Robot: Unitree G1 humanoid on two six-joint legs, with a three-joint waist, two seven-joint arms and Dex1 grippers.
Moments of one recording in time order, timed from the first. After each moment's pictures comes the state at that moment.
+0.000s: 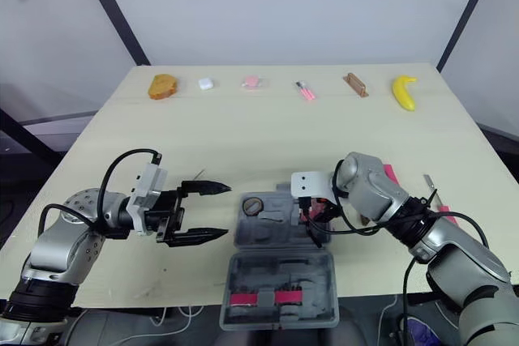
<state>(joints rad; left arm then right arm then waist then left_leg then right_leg) -0.19 0.77 0.07 -0.13 -0.57 0.23 -1.38 -0.86 -0.56 0.76 0.08 -0.25 0.66 1.17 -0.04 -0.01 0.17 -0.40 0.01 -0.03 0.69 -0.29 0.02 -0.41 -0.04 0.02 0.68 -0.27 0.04</state>
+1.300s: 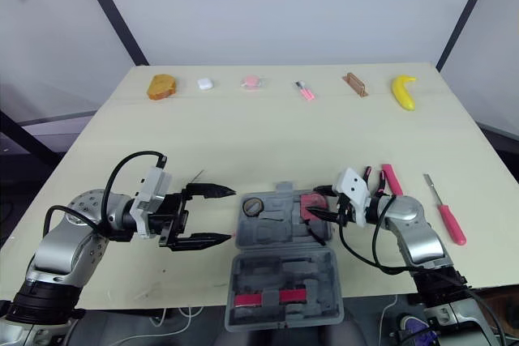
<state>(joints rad) -0.19 0.76 0.06 -0.16 -0.56 0.23 -1.39 -0.33 -0.42 0.14 0.14 0.18 0.10 1.05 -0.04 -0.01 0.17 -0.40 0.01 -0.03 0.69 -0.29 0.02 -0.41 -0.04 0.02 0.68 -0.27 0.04</state>
